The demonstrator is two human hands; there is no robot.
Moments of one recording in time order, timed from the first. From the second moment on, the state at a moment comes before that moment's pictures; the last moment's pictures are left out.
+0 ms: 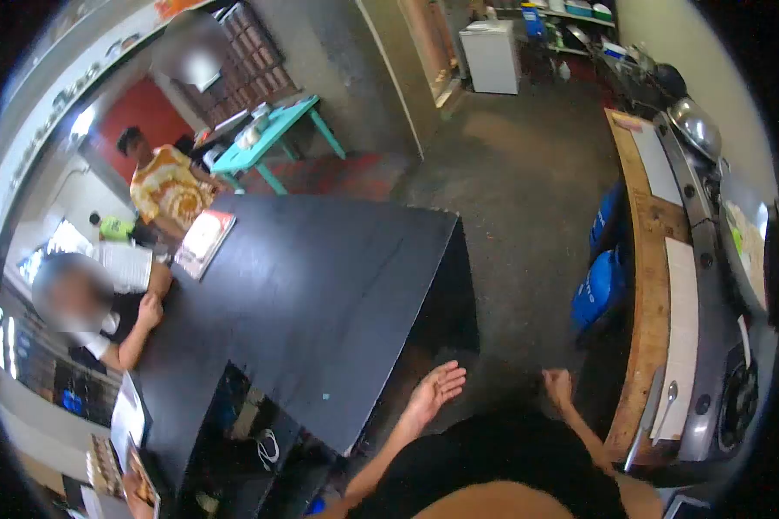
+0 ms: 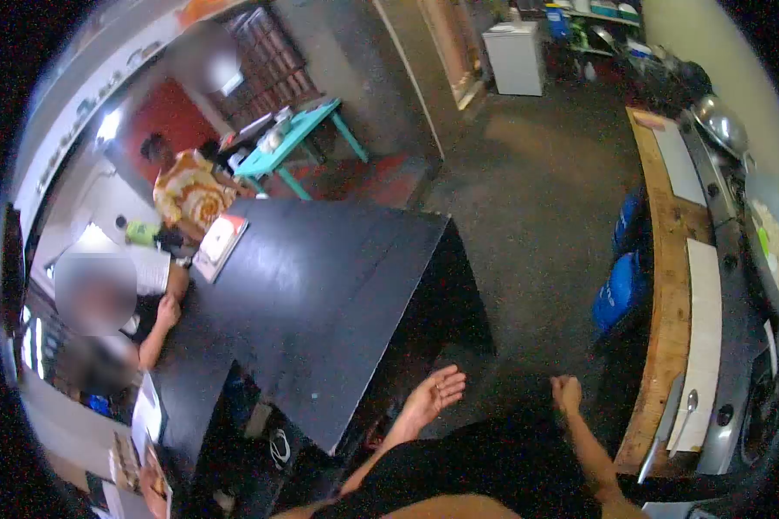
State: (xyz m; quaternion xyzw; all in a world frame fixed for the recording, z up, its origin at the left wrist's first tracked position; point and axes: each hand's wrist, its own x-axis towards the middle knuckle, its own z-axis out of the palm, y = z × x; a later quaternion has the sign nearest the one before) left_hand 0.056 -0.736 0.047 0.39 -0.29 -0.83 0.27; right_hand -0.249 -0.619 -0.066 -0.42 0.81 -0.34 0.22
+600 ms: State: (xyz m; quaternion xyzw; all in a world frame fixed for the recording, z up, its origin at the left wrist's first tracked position) left_hand -0.201 -0.913 0.088 0.42 -0.30 -0.78 0.36; right_hand -0.480 -0.905 -0.038 -0.60 0.71 -0.26 0.27
